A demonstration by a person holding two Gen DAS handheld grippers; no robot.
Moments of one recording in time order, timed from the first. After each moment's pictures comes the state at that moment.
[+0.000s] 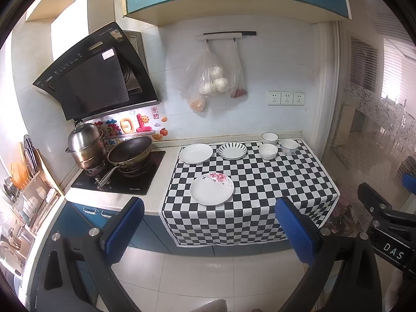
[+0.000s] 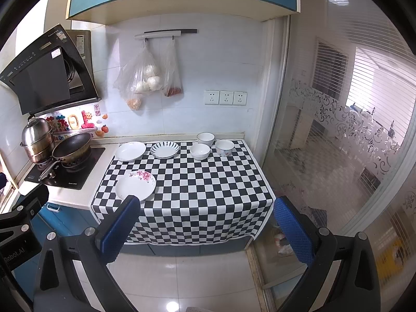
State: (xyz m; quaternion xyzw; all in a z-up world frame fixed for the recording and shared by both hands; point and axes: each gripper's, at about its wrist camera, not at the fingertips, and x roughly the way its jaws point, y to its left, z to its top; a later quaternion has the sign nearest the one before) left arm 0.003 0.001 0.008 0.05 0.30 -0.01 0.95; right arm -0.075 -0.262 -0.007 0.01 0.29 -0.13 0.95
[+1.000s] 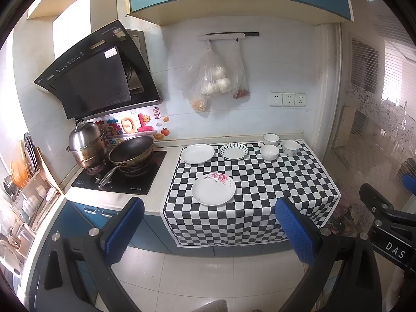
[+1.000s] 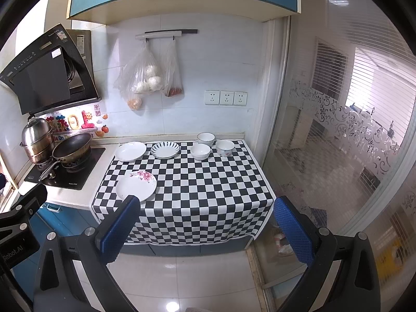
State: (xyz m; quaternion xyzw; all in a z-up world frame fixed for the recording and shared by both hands) left arm 0.002 0.005 0.006 0.05 0.30 -0.01 0.95; right arm -0.076 -0.261 -0.006 0.01 0.29 -0.13 0.95
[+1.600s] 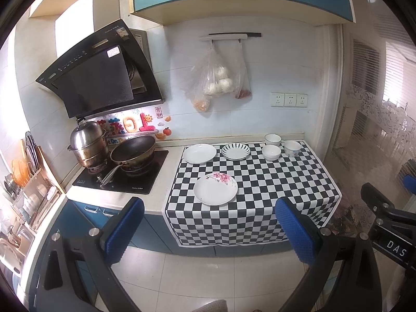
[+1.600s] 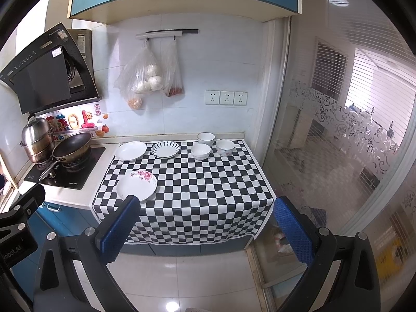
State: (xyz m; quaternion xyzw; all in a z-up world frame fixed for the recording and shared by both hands) left arm 0.001 0.011 0.003 0.05 0.29 -0.01 0.95; right arm -0.076 -0.259 -0.006 0.01 0.29 -0.13 0.95
